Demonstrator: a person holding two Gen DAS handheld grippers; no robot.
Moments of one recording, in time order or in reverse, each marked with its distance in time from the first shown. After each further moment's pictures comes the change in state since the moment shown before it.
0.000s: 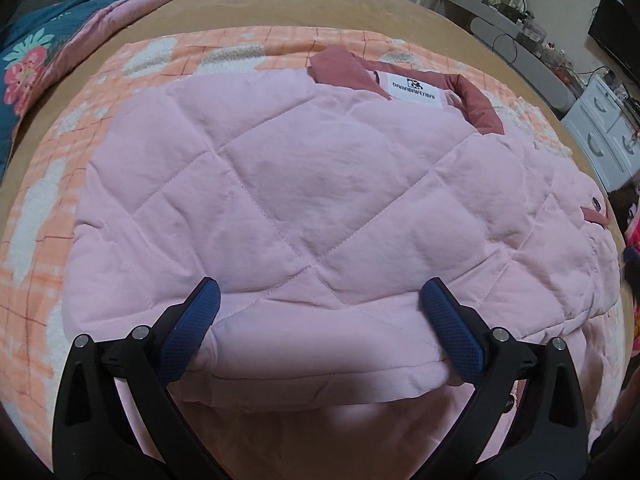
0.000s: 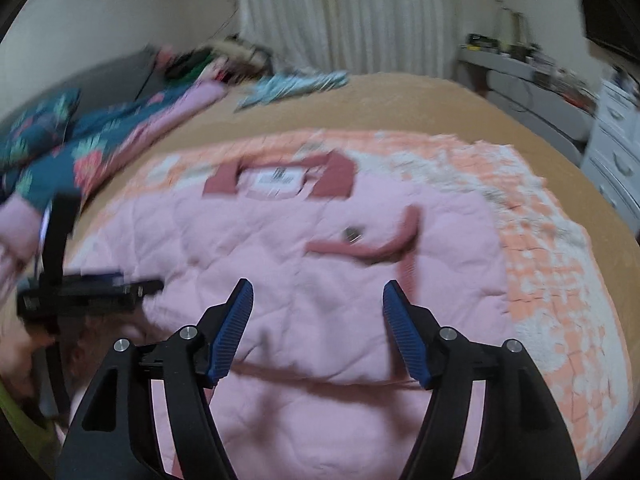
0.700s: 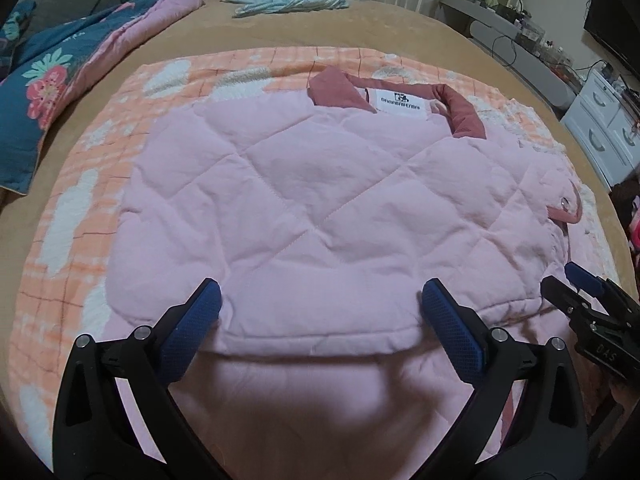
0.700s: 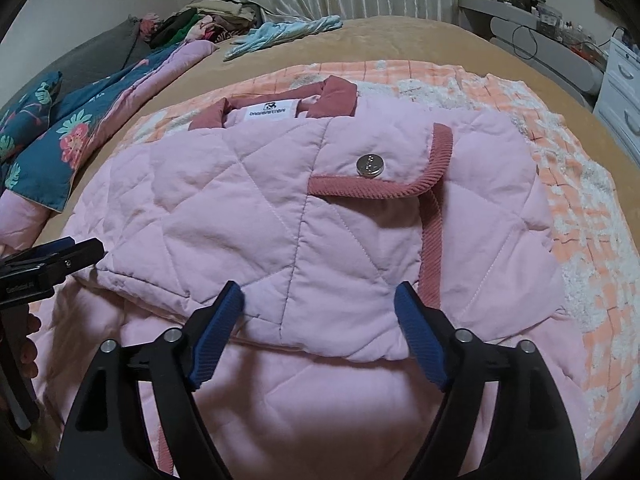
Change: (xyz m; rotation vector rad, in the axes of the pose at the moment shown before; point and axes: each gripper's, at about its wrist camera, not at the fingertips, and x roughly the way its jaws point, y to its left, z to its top) left arm -0.045 -0.015 -0.012 0.024 -0.037 0.054; right arm 0.038 -0.010 -0.018 0.082 0.168 0.021
